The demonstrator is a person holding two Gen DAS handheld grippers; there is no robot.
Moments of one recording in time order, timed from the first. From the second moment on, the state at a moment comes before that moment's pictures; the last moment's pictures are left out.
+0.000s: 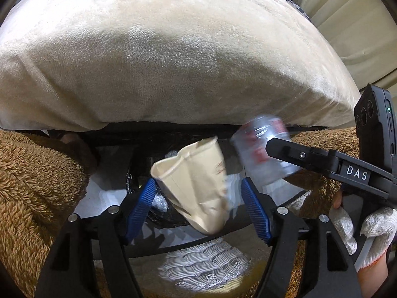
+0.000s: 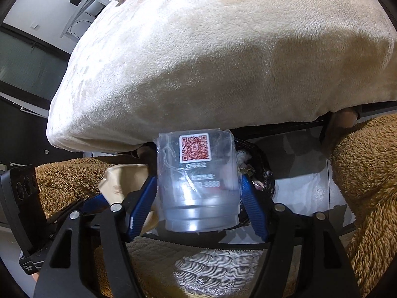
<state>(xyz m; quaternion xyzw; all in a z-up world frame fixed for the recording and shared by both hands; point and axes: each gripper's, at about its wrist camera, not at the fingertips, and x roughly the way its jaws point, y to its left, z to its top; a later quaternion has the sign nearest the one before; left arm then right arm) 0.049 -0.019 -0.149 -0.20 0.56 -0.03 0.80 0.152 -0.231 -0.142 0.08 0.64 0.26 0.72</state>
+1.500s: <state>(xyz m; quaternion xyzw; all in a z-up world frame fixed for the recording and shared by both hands) 0.062 0.026 -0.035 -0.20 0.36 -0.06 0.91 0.178 -0.219 -0.018 0.01 0.40 0.36 0.85</state>
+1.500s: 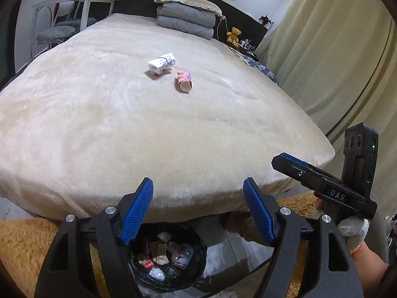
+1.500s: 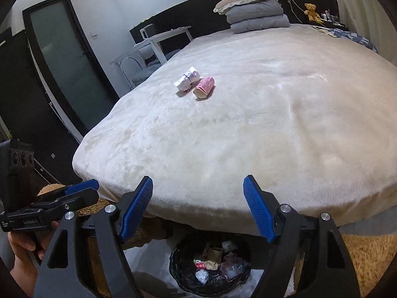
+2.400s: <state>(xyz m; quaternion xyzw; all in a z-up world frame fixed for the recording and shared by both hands) 0.193 0.118 -0.020 -0.15 0.36 -0.01 0.92 0.331 -0.108 -0.033 -0.03 0.42 0.35 0.84</state>
